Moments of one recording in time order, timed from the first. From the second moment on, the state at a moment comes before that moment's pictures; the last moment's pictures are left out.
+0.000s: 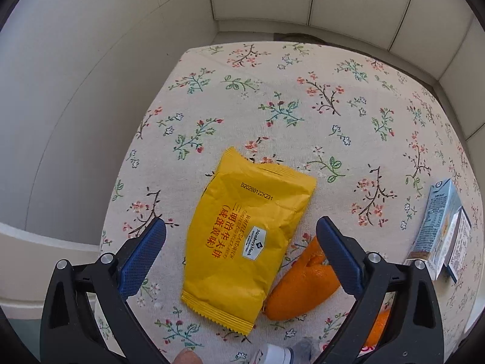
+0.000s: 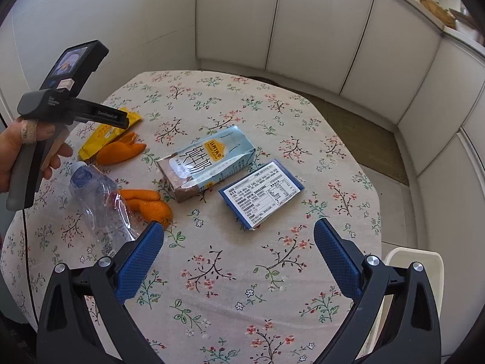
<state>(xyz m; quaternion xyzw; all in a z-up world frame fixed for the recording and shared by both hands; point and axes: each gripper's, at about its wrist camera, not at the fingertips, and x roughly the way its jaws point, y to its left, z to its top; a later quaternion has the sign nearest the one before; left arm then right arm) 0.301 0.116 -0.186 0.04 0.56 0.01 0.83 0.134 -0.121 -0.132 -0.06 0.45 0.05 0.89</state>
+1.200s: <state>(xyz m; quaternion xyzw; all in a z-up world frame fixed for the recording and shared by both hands) 0.119 0.111 0.015 0.05 0.31 0.10 0.94 0.269 0.001 -0.150 0.16 0.60 0.09 0.78</state>
